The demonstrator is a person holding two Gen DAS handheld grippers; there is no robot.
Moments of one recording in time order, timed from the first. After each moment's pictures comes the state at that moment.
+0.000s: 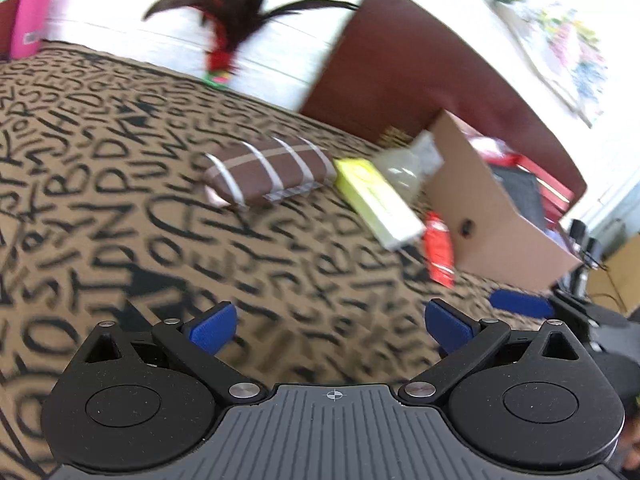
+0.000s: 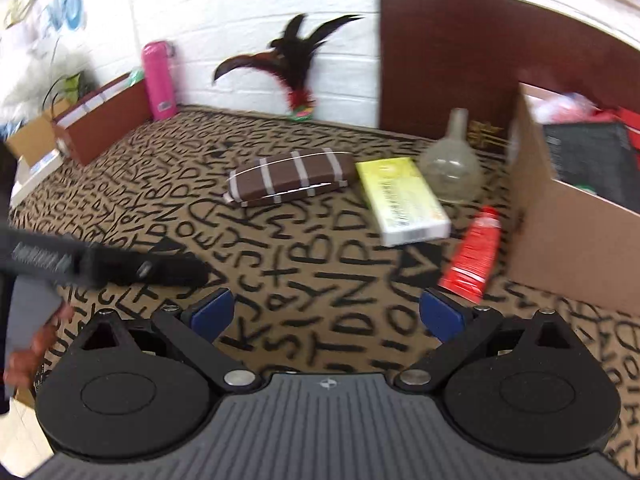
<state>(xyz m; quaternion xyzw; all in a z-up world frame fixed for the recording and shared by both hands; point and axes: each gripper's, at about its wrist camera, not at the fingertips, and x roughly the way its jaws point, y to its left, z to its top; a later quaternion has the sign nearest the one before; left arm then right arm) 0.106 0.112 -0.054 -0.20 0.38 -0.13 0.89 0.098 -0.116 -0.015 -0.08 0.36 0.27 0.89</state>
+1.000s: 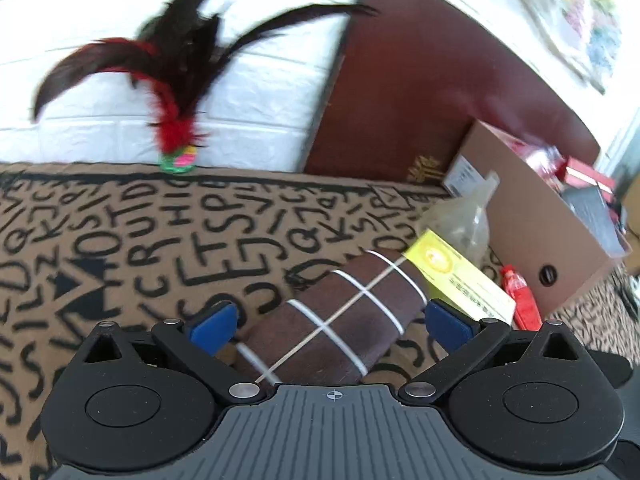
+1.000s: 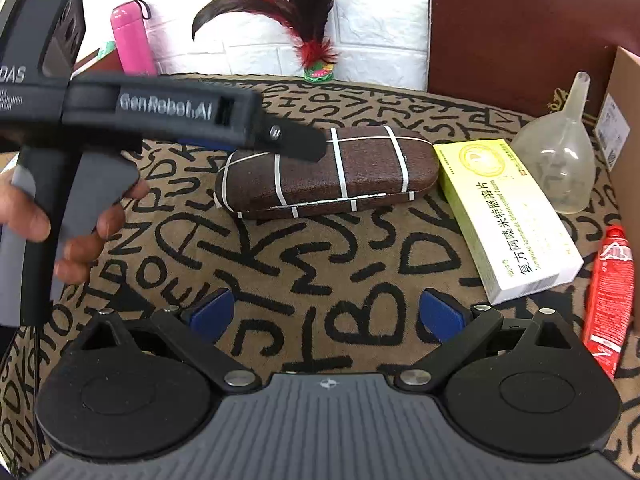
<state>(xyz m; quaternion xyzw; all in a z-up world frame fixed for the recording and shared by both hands) 0.269 0.129 -0.072 -0.07 0.37 -0.22 0.90 0.195 -0.032 -0.076 -0.05 0.42 0.26 0.87</state>
